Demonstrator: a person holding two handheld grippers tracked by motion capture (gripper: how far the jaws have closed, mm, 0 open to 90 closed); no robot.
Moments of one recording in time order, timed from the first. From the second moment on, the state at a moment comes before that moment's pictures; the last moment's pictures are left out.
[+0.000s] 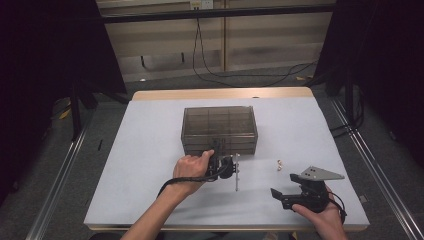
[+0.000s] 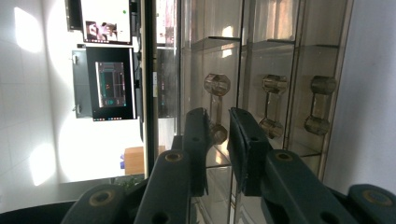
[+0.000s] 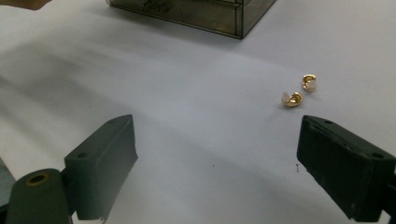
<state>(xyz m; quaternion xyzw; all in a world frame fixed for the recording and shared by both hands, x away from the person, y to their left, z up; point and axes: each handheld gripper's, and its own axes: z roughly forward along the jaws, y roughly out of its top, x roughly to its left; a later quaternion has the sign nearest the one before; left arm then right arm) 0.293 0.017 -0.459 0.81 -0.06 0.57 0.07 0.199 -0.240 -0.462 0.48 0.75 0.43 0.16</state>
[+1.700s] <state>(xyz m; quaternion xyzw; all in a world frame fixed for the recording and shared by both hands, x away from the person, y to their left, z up) 0.270 0.026 -0.458 0.81 -0.06 0.57 0.09 0.200 -0.239 -0.463 0.48 0.75 0.42 0.16</state>
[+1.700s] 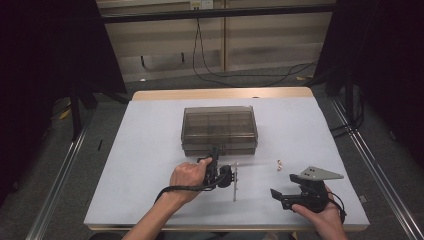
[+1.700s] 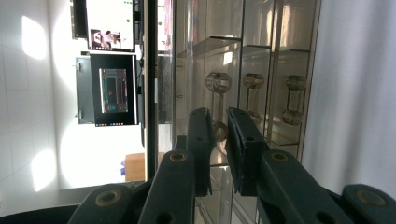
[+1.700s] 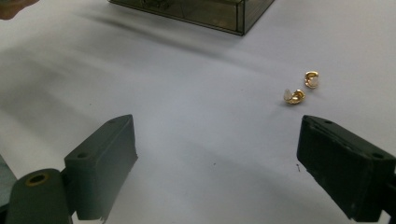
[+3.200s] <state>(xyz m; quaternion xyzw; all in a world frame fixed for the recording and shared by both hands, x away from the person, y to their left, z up) 0.280 0.057 -0.412 0.91 0.04 0.31 0.27 0.201 -0.238 -0.463 0.48 0.76 0.42 0.15</state>
